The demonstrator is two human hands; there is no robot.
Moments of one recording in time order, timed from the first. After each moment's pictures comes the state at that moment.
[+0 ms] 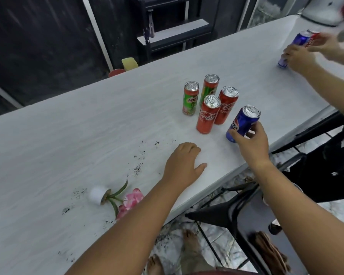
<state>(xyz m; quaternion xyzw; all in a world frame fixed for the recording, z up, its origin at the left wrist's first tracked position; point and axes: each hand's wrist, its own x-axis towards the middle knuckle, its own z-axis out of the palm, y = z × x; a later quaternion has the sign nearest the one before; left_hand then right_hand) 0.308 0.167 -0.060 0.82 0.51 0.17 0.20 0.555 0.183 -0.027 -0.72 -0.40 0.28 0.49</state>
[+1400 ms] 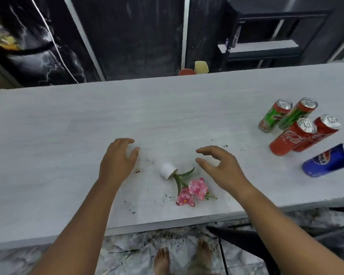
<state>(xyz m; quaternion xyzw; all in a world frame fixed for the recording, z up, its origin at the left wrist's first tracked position) -0.041 0.074 -0.046 0.52 0.80 0.27 0.11 0.302 0.143 -0.003 -0.47 -0.71 0.44 0.28</state>
